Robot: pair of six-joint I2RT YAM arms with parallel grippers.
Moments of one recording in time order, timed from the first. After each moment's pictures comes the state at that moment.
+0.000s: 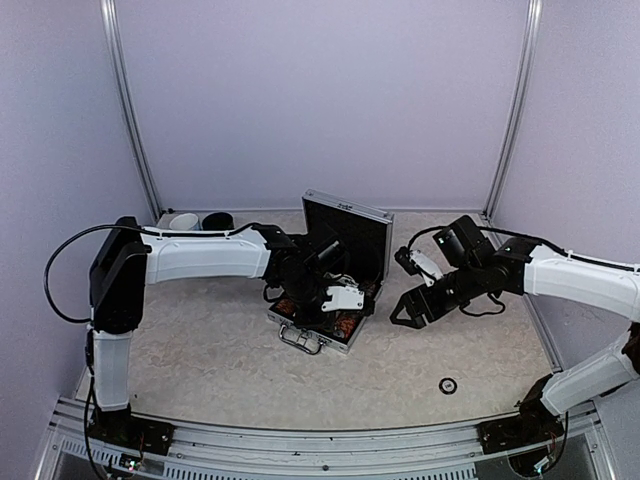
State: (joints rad) left arm -0.96 2.07 1.64 -0.76 0.17 0.75; right arm 0.68 1.30 0.93 -0.57 -0.26 0.17
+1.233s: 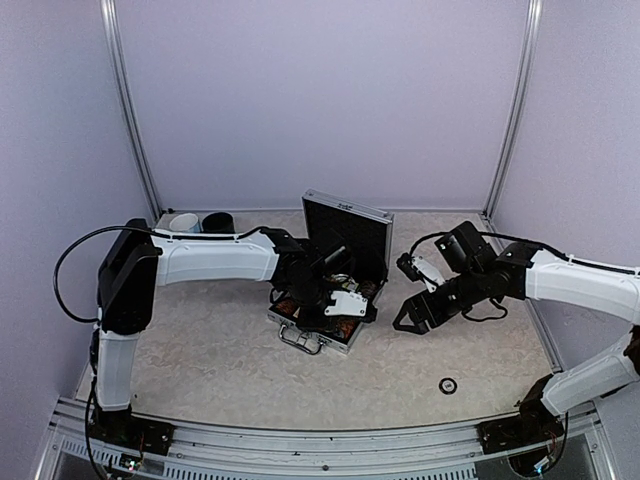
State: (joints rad) left arm -0.97 2.12 1.68 -0.77 0.12 0.83; right arm 0.68 1.29 0.89 -0.57 -0.27 0.17
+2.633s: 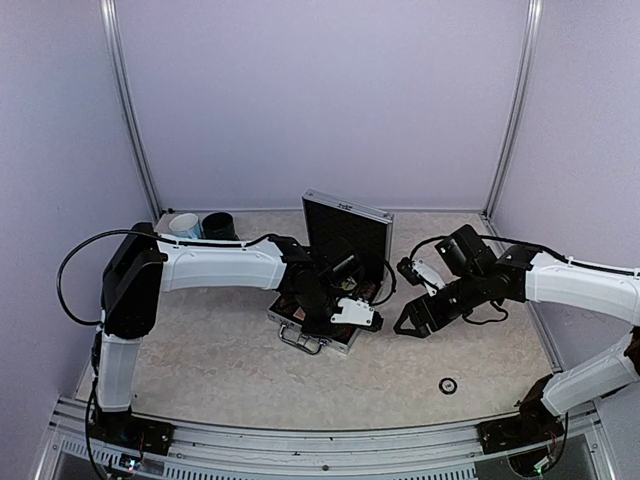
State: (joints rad) left arm -1.02 2.14 1.68 -0.75 0.04 0.84; right arm 0.68 1.28 0.87 -0.57 -0.29 0.17
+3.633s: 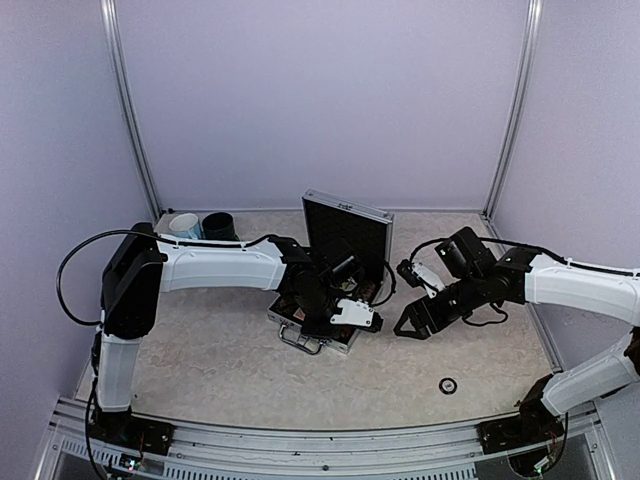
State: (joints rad) left arm -1.02 2.13 1.68 -0.75 0.04 0.83; right arm 0.68 1.28 0.85 -0.55 -0.30 0.17
